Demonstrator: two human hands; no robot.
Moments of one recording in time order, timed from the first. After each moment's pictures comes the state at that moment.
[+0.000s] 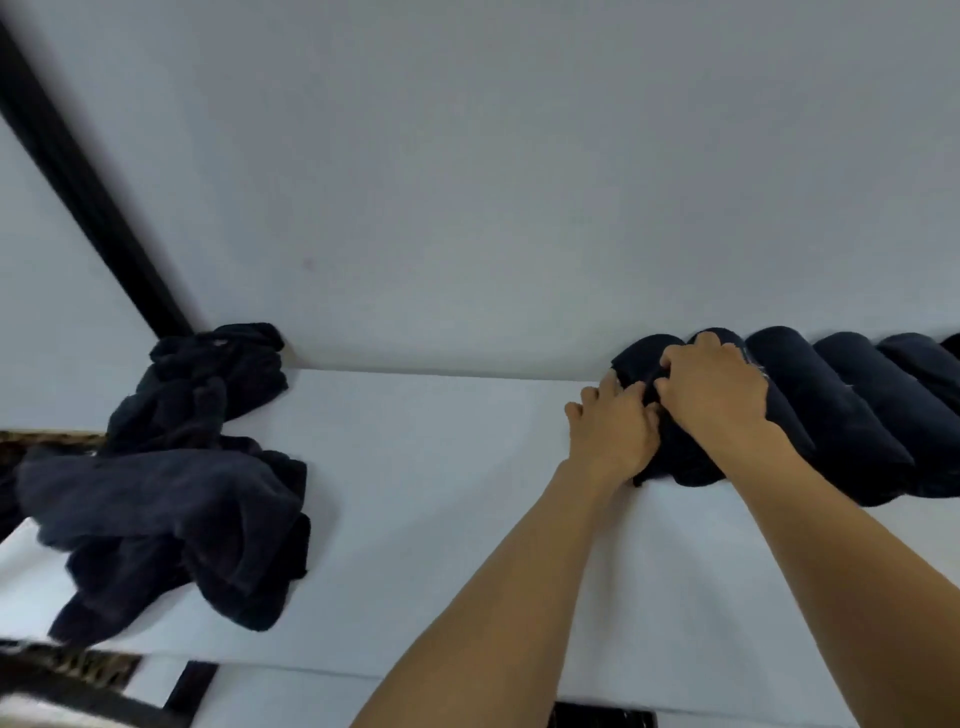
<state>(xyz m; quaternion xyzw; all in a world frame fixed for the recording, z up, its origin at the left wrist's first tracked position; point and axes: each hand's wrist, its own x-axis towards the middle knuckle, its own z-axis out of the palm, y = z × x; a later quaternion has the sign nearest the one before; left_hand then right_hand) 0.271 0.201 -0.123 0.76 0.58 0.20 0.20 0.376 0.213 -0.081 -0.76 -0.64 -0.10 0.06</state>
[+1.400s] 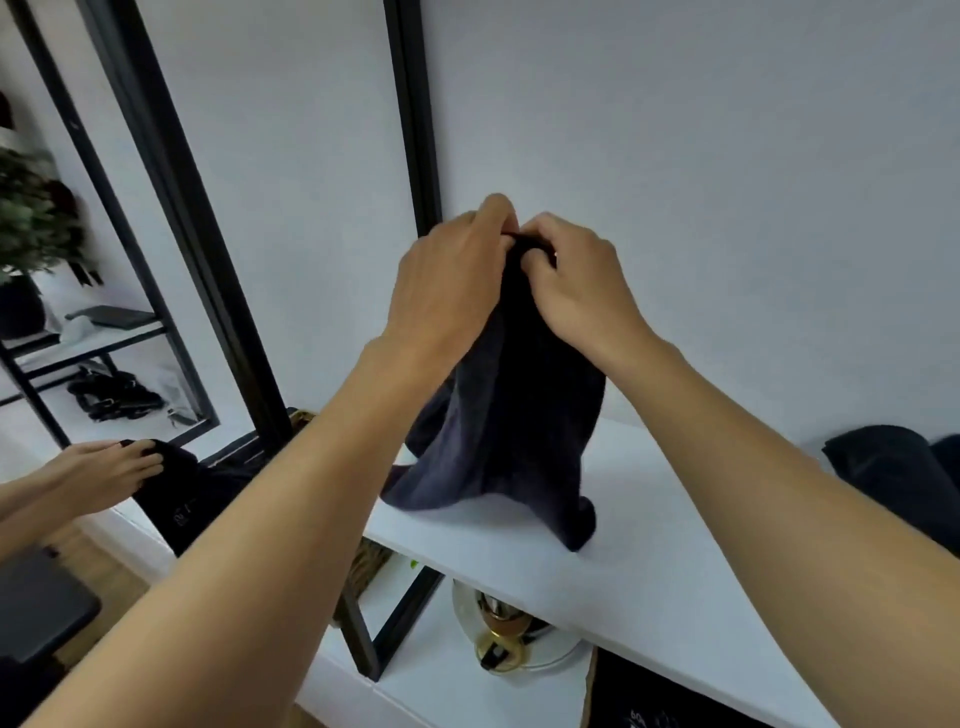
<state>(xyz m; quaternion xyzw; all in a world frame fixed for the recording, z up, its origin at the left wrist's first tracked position) -0.047 0.028 0.115 0.64 0.62 0.36 -0.29 0.065 0.096 0.100 -0.30 -0.81 0.15 0.48</state>
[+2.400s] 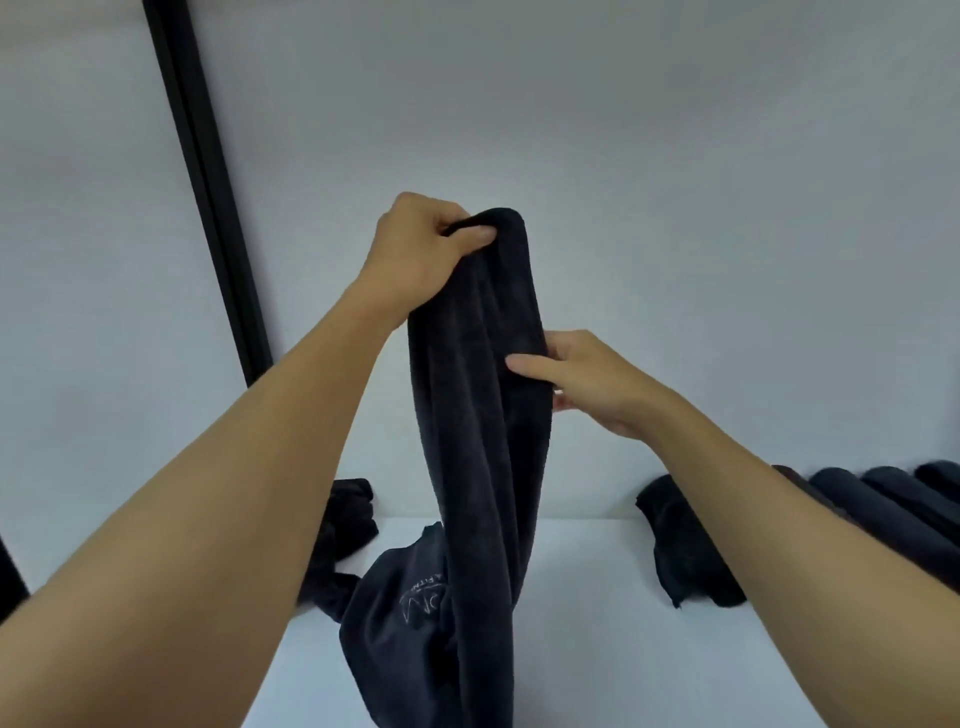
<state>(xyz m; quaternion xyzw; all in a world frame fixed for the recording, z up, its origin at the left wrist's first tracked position) 0.041 0.110 0.225 0.72 0.46 0.52 0.06 0.224 0.123 0.126 -0.36 -0.74 0.40 0.40</state>
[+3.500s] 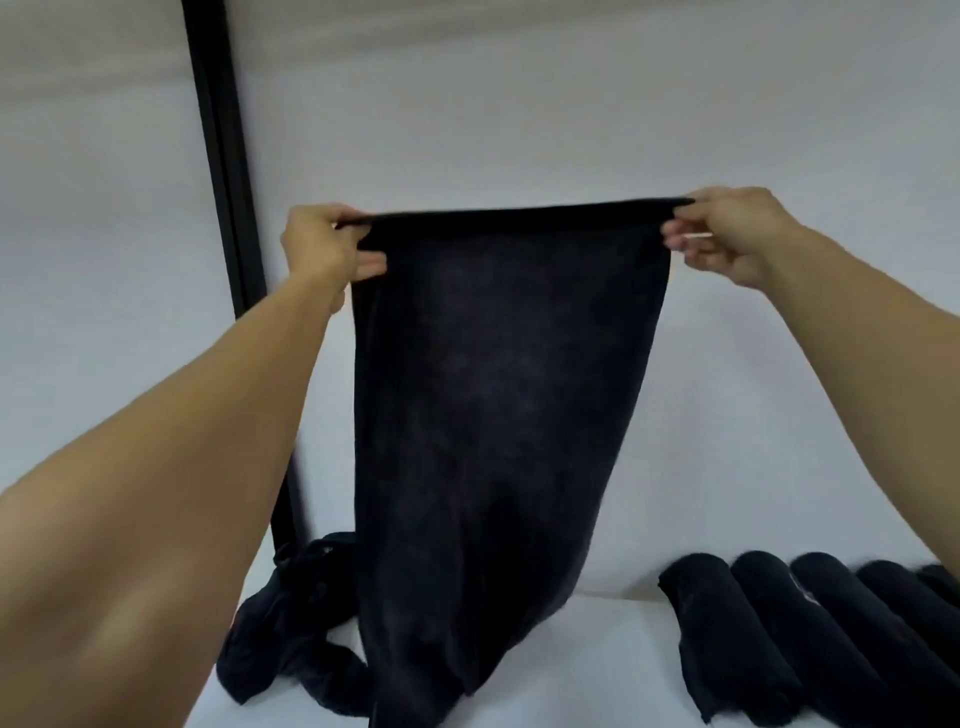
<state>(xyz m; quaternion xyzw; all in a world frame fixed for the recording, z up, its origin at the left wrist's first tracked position) -0.044 0.182 0.281 0.49 0.46 0.72 0.17 0.318 0.210 0.291 -0.43 -0.57 0.32 0.63</state>
